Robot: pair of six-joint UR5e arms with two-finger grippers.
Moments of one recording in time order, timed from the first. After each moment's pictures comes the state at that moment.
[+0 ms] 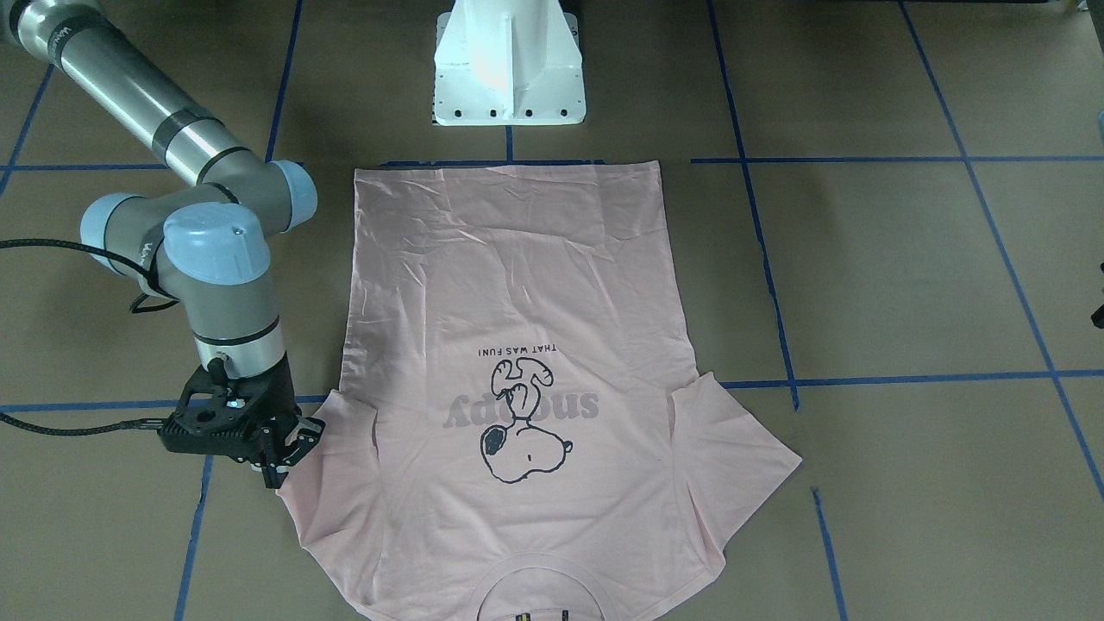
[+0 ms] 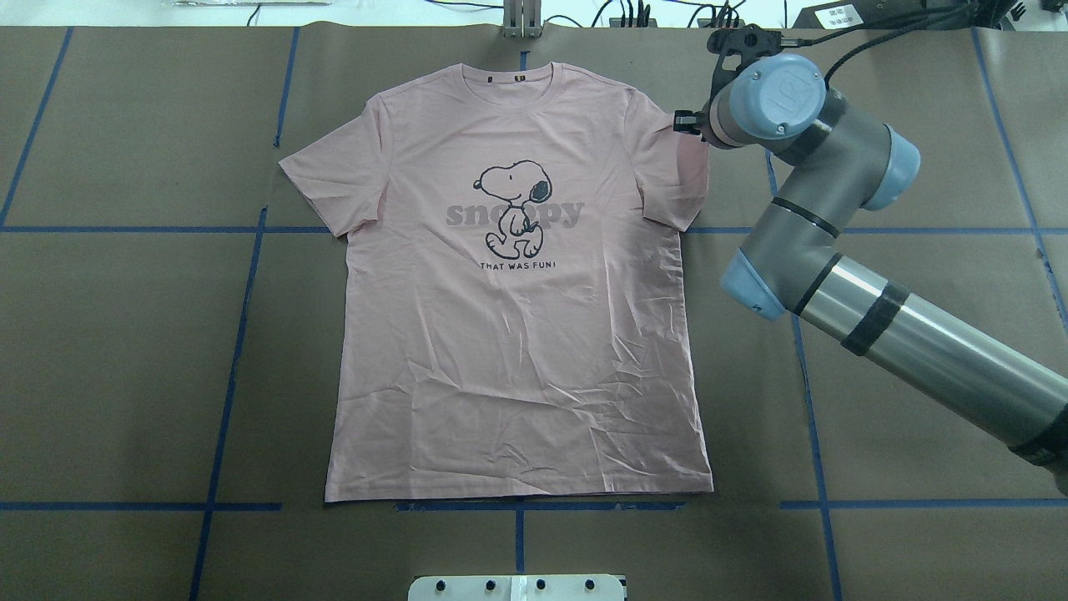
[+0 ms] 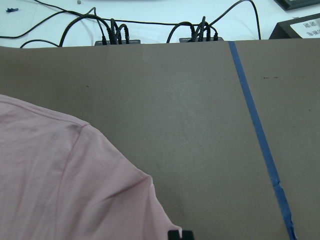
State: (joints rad) left arm -1.44 -1.80 -1.50 -2.33 -2.37 -0.10; right arm 0.80 -0.91 1.35 -1.19 1.57 1.12
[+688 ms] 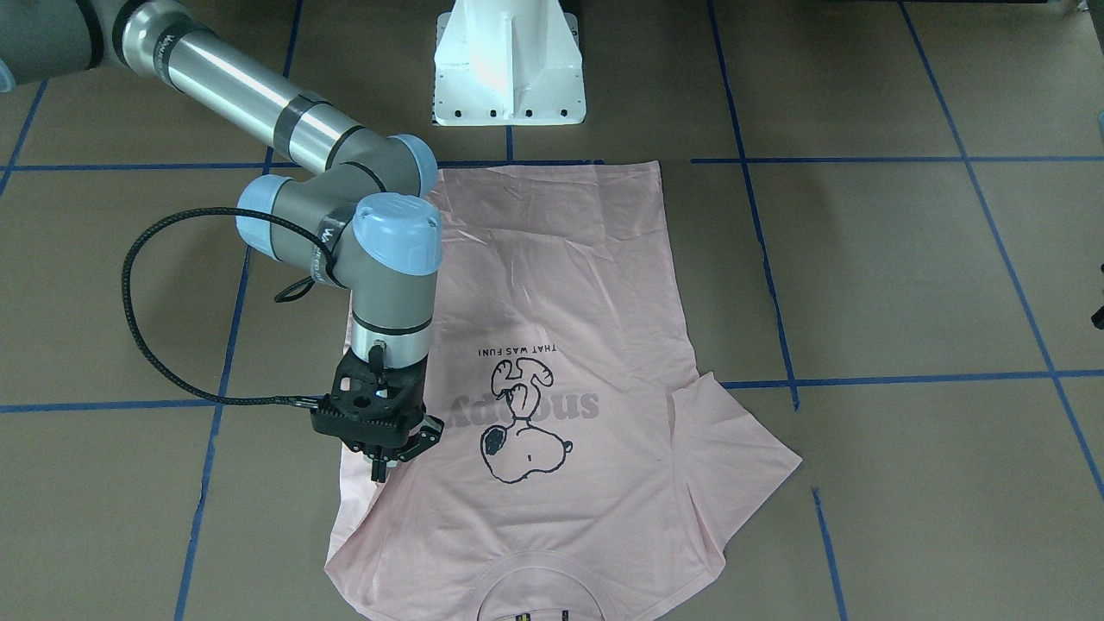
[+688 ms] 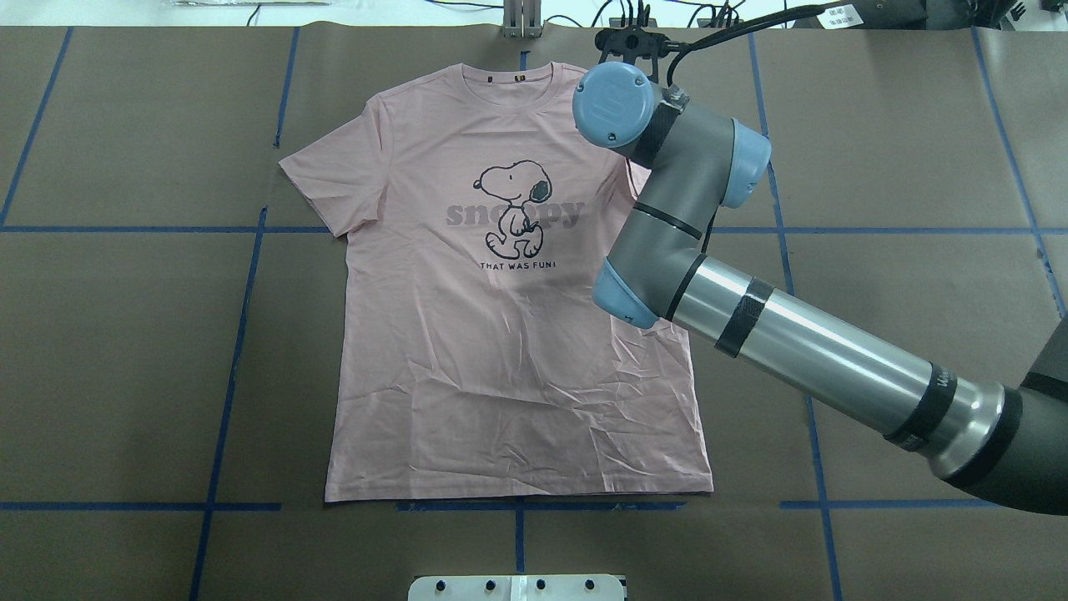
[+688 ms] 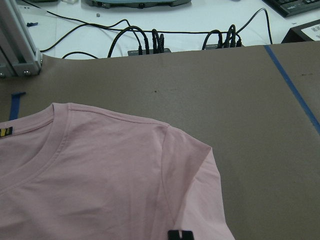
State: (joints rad) left arm -1.44 -1.80 -1.50 -2.33 -2.37 -0.10; right arm 0.69 -0.69 1.18 -1.33 1.42 1.26
